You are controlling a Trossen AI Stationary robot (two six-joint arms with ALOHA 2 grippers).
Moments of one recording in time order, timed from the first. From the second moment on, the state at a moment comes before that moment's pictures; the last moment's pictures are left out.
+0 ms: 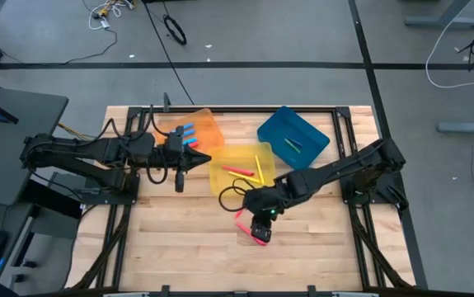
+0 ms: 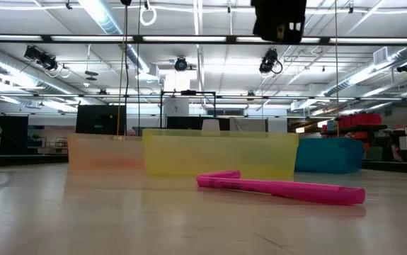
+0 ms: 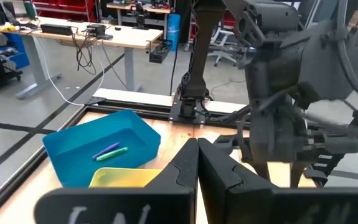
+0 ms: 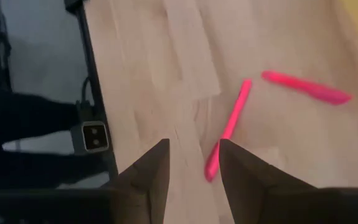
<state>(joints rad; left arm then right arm) -0.10 1.01 0.97 -0.12 -0.20 -0.13 0.31 1.75 1.49 -0.76 -0.15 0.67</state>
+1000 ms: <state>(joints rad) -0.07 1.01 0.97 -0.23 -0.13 -0.12 0.34 2.15 1.73 -0.94 -0.13 0.65</state>
